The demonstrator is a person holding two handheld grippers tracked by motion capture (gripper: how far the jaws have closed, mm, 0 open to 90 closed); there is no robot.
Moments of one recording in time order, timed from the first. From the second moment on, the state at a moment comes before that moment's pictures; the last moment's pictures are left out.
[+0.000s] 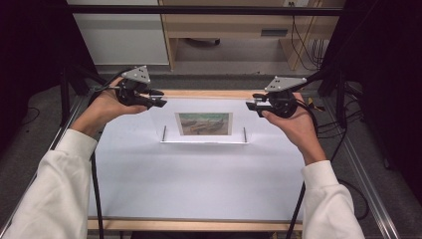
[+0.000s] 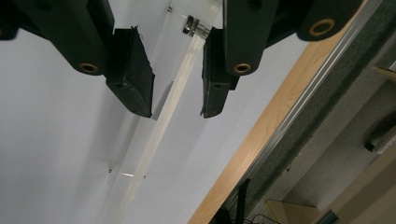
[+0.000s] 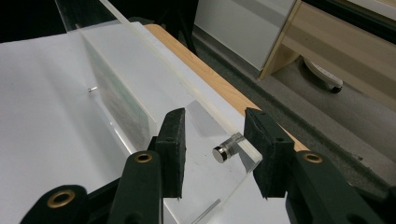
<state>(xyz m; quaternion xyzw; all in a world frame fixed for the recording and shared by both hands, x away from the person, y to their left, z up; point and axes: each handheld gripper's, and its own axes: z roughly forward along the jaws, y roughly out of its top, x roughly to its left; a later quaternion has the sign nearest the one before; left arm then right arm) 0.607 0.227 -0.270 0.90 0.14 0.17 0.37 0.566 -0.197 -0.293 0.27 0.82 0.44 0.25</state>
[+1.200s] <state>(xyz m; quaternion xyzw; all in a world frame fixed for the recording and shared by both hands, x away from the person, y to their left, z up) 0.593 0.253 -0.272 0.80 0.27 0.24 0.49 0.609 -0.200 -0.296 0.30 0.79 0.48 0.22</state>
